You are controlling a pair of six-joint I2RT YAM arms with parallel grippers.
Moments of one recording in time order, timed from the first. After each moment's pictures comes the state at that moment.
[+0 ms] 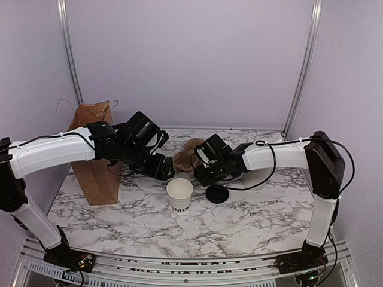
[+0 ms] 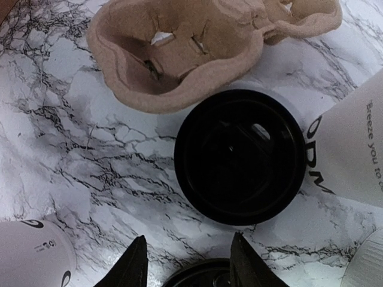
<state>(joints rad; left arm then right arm) -0.90 1.59 1.37 -0.75 -0.04 -0.45 0.82 1.90 1.30 -0.36 0.14 0.25</state>
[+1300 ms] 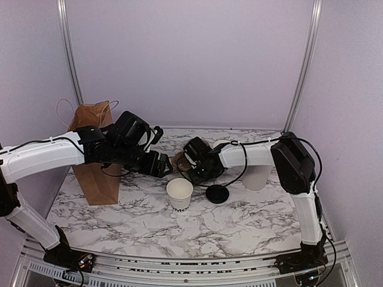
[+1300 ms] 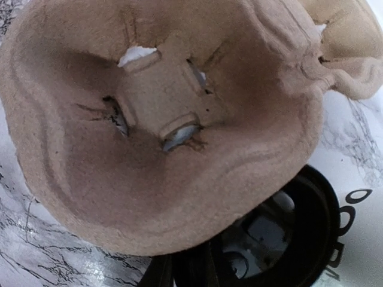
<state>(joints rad) -0.87 1.48 1.25 -0.60 0.01 -0.45 0.82 2.22 1.63 -0.46 0.27 0.14</state>
